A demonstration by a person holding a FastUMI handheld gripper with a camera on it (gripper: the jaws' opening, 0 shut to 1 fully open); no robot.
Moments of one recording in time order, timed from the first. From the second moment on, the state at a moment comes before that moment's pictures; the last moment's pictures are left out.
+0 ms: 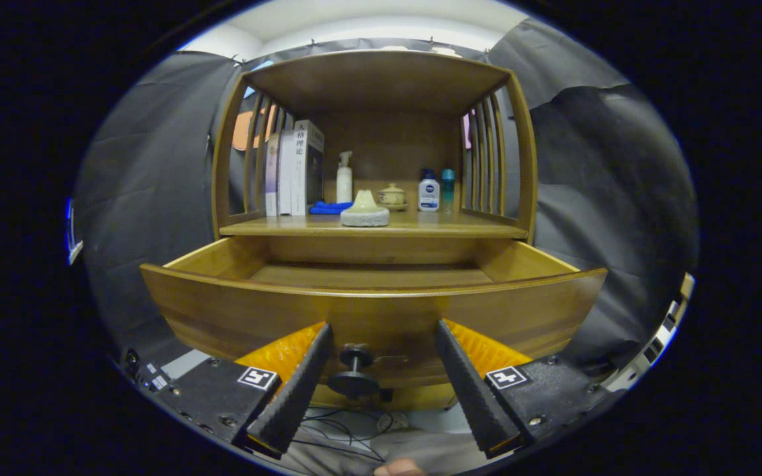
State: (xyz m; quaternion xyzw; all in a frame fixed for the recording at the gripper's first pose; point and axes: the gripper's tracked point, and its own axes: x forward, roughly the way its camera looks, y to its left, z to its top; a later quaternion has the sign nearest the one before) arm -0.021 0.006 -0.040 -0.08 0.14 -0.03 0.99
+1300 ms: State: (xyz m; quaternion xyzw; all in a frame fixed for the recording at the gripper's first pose) arm 0.131 0.008 -0.033 -0.07 0.16 -0.04 0.98
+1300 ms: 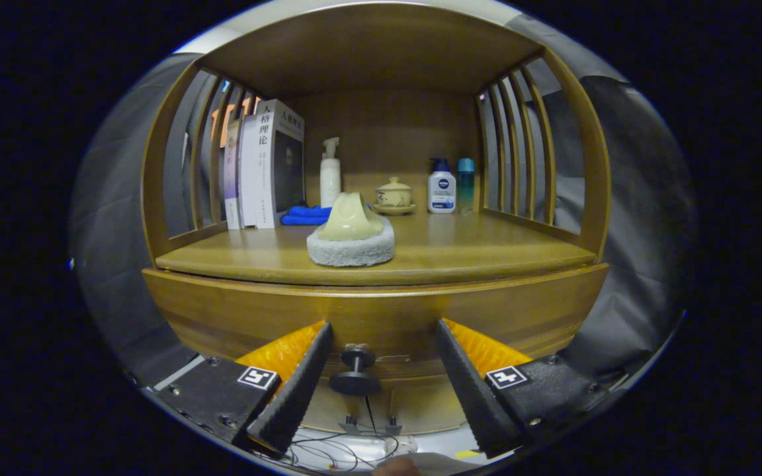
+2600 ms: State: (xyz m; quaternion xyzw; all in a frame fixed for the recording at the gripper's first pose) arm 0.083 -0.005 -0.039 -0.05 0.14 -0.03 0.99
